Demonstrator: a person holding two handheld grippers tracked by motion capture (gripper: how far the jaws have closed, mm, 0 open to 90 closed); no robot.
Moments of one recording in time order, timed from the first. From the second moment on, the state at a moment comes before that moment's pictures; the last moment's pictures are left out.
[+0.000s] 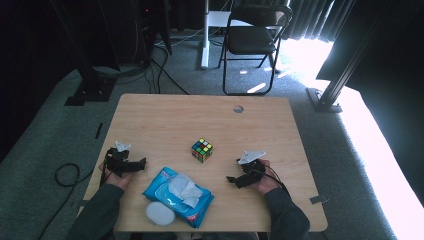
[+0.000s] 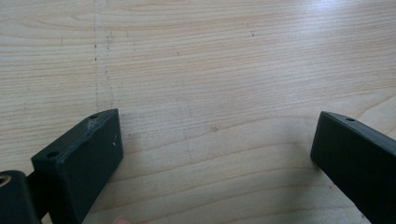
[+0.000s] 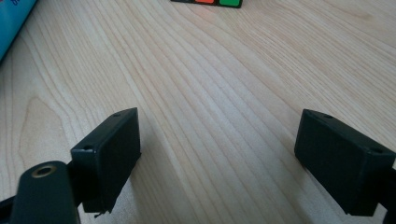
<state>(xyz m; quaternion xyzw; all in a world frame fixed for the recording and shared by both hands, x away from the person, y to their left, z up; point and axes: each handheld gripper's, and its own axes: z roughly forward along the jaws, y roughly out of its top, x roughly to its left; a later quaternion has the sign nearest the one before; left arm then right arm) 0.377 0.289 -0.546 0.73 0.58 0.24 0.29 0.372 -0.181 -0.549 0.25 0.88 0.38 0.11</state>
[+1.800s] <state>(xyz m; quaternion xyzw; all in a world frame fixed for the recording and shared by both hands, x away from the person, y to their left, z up) 0.377 0.289 -0.546 0.73 0.58 0.24 0.29 0.375 -0.121 -0.515 0.27 0.86 0.41 0.13</state>
